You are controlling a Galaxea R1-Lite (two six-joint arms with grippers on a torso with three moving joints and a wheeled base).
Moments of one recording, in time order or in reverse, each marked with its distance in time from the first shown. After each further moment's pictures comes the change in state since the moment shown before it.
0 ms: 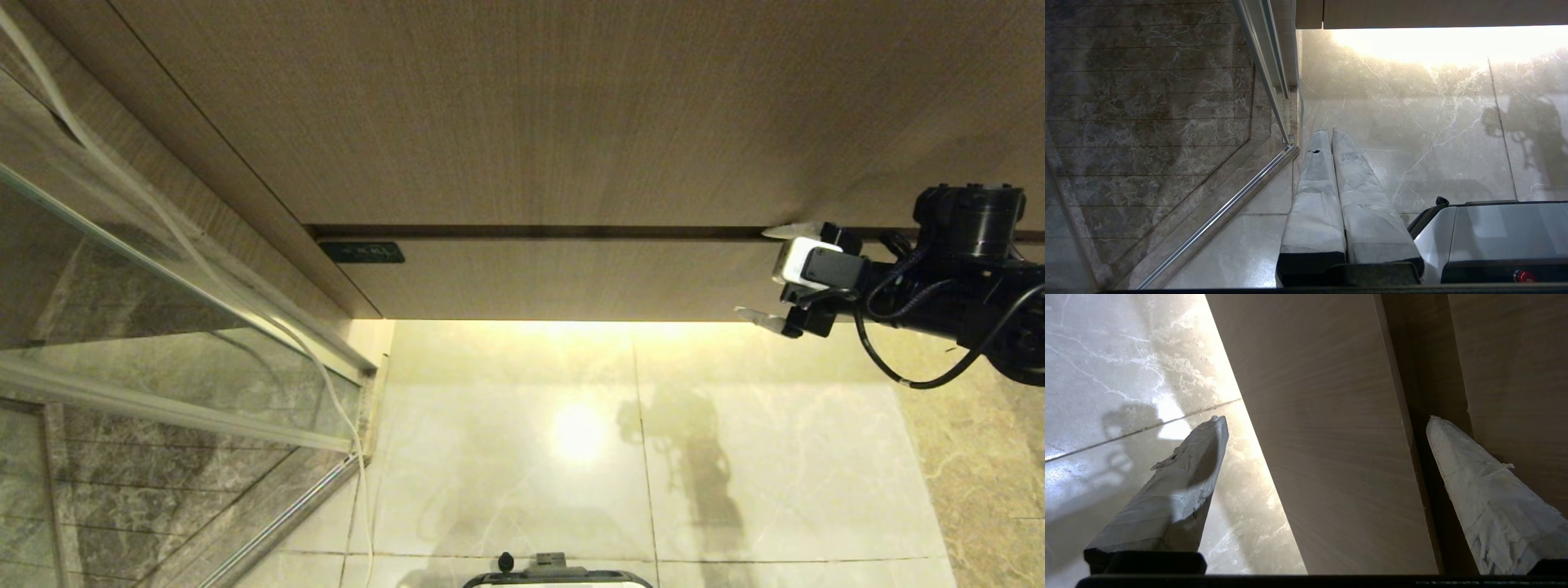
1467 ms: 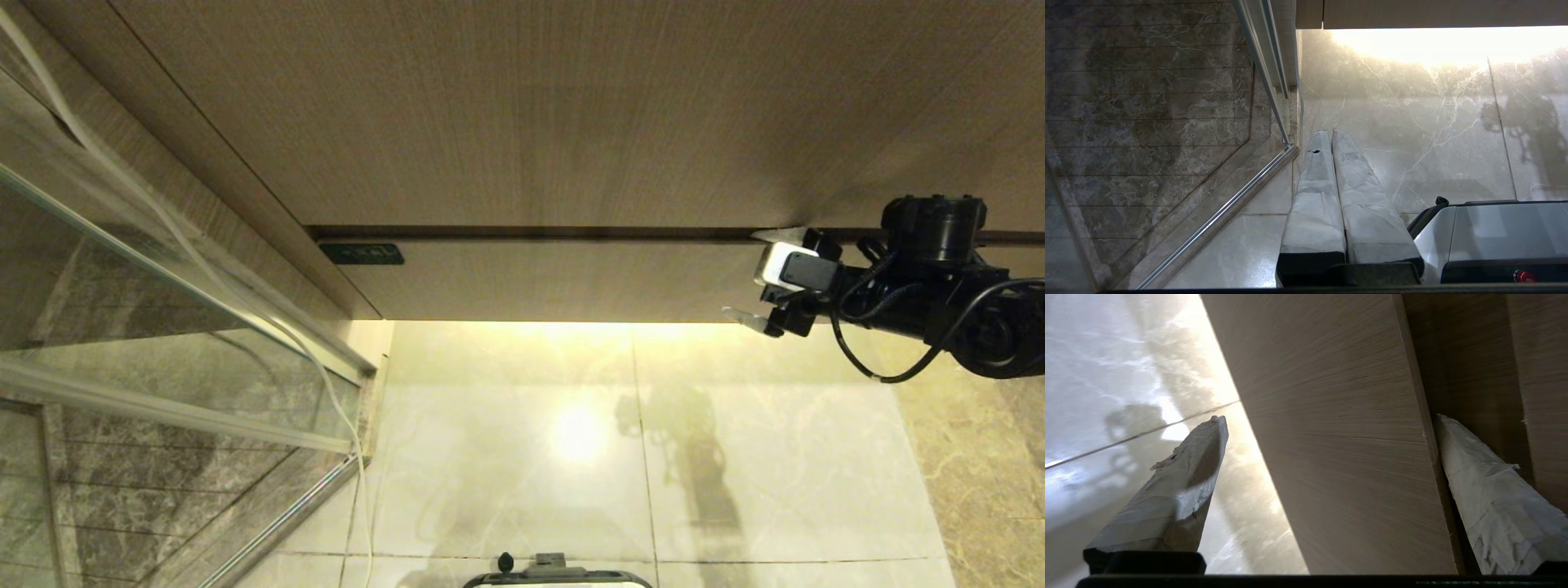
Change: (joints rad) left arm 0.000 0.000 0.000 0.000 0.000 0.000; right arm 0.010 0.105 -0.049 0.061 -0.005 0.008
